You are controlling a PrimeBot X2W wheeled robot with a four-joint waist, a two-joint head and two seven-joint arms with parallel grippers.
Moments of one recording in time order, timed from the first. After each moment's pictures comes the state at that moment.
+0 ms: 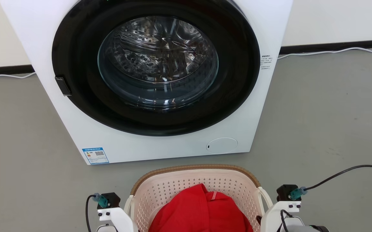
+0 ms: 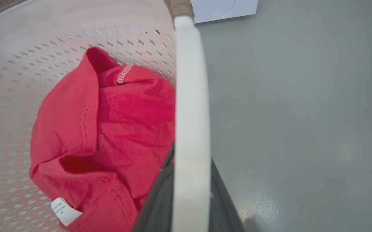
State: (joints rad) left arm -0.54 0.13 -1.30 1.22 -1.49 -0.12 0.11; right arm -0.56 -0.06 1.16 1.30 1.30 0.12 0.05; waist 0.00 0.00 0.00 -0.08
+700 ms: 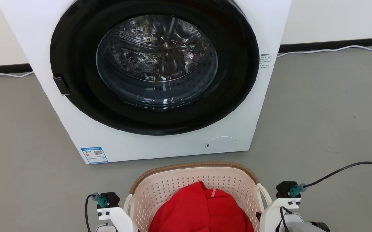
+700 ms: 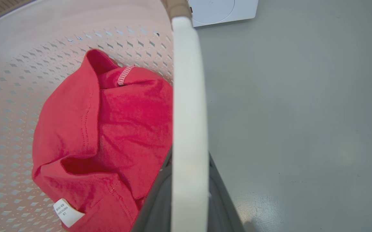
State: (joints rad) left arm -0.54 0.13 -1.29 1.22 -1.49 -0.12 0.11; right arm -0.58 -0.06 1.20 1.30 1.34 0.12 0.04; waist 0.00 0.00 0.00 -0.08
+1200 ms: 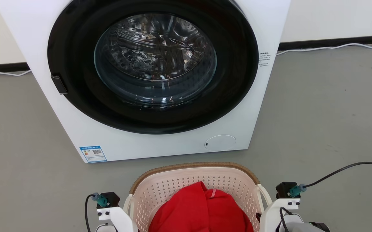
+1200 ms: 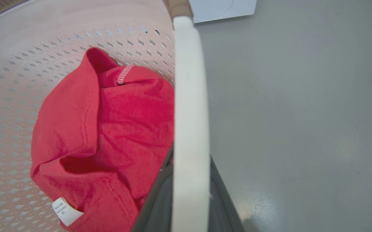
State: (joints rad) left arm -0.54 0.13 -1.29 1.22 -1.49 -0.12 0.11; right arm -0.58 -0.06 1.23 1.30 1.36 0.12 0.04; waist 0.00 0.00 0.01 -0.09
